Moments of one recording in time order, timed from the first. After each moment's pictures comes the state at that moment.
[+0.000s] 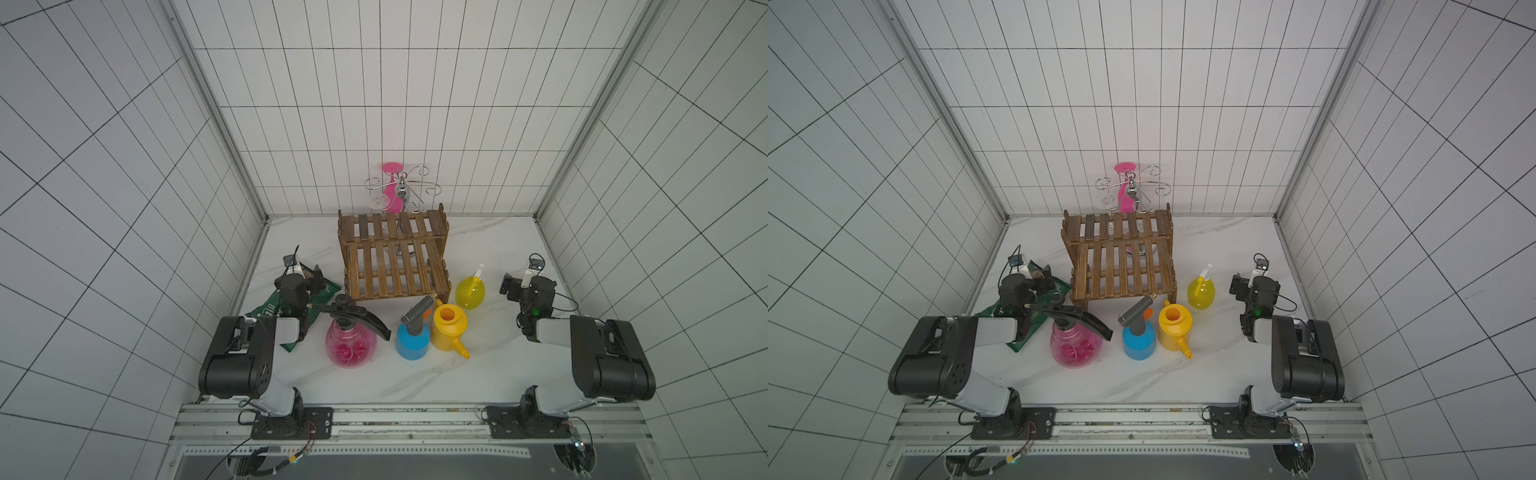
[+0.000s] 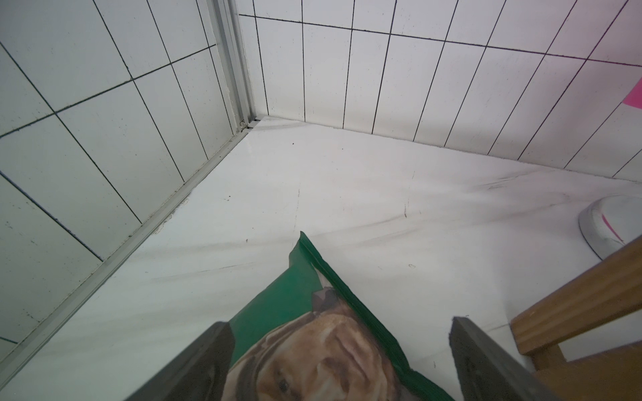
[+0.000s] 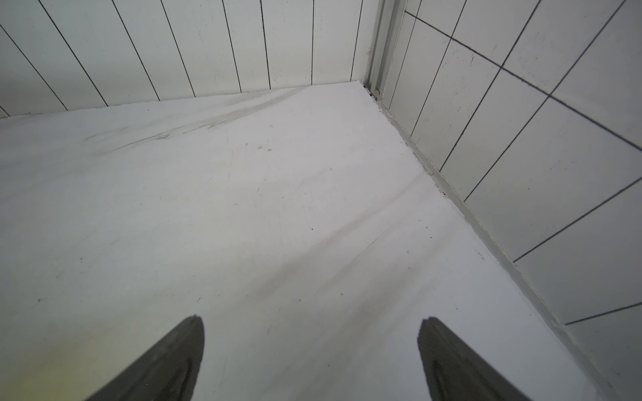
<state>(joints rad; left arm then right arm) 0.00 1.55 0.44 0.79 -0.18 -0.14 -0.02 1.53 0.42 0.73 0.13 0.04</state>
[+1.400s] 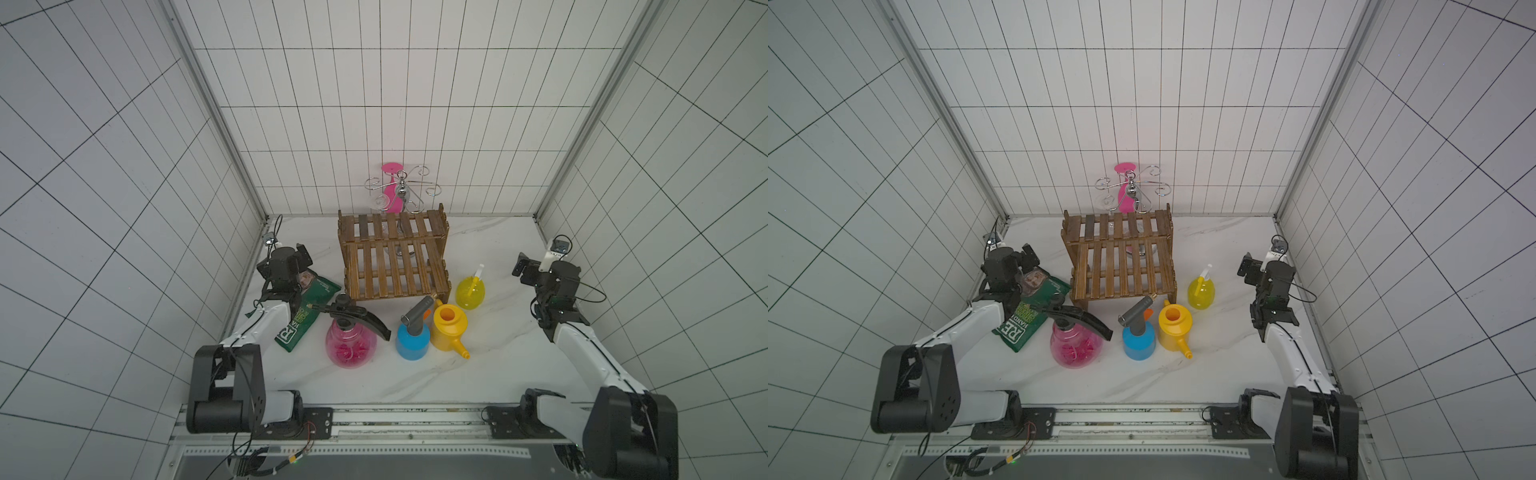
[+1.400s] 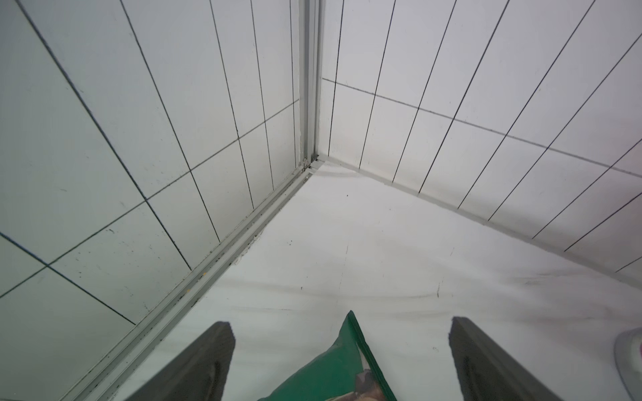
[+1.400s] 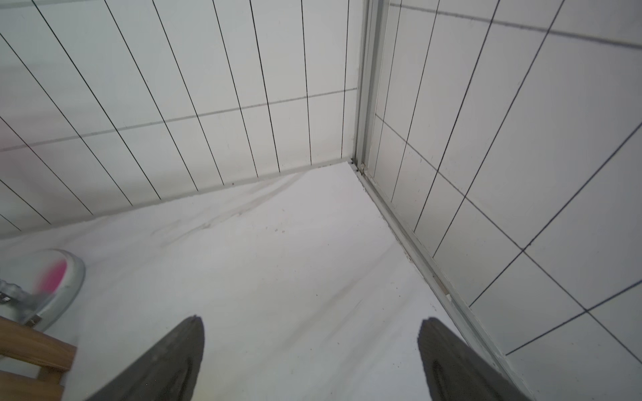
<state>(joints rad) 0.02 1.31 0.73 0.21 -0.38 -0.29 -0.02 1.06 0.65 0.16 0.11 0.14</state>
